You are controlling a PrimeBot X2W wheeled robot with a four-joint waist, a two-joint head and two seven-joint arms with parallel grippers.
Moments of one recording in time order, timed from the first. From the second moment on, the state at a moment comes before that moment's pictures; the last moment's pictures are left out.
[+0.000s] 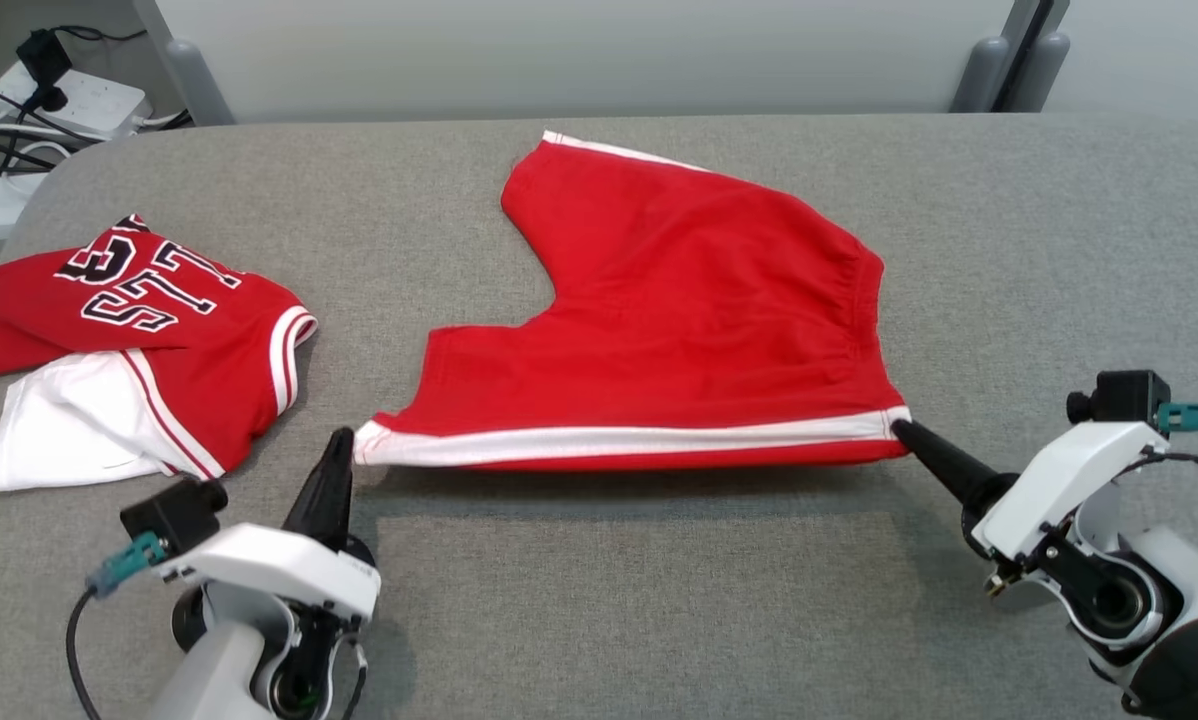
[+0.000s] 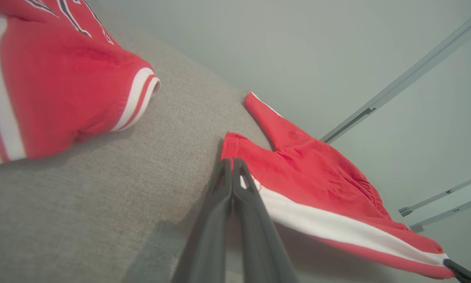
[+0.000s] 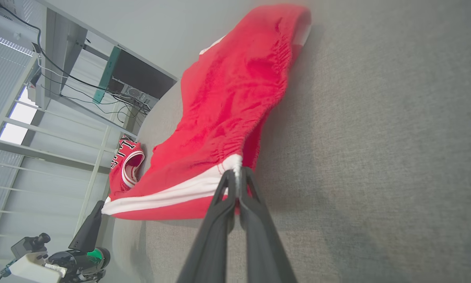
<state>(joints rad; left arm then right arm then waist) -0.40 0.17 -0.36 0.70 -0.99 -0.13 -0.25 -0.56 -0.49 0.79 0.49 1.57 0.13 0.09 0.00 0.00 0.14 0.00</state>
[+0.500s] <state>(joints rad) -0.27 0.14 -0.33 0.69 -0.92 -0.13 -0.25 -0.47 -0.51 0.81 0.44 1.56 0.13 0.07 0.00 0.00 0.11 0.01</state>
